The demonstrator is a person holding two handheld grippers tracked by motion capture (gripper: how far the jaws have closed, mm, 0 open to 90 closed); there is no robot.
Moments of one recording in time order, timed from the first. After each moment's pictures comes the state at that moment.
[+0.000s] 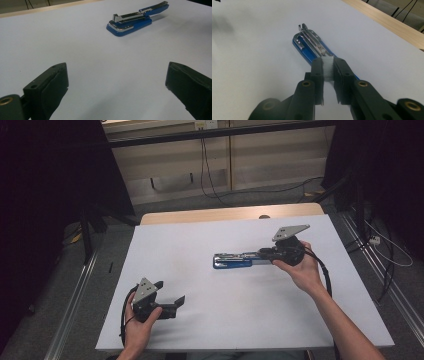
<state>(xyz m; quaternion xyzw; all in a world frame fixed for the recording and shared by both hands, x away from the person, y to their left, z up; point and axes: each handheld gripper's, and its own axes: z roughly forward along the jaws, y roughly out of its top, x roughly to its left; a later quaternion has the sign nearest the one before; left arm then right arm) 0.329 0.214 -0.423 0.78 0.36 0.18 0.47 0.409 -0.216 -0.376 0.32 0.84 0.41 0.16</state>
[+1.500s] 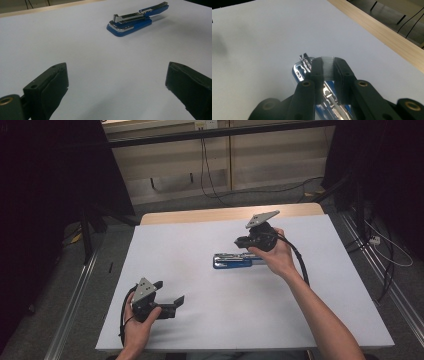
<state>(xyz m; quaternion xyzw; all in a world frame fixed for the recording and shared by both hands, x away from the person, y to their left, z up) 0.329 0.215 -0.423 0.78 0.36 0.18 0.48 0.457 -0.160 -0.367 0.30 0.84 0.42 0.15</state>
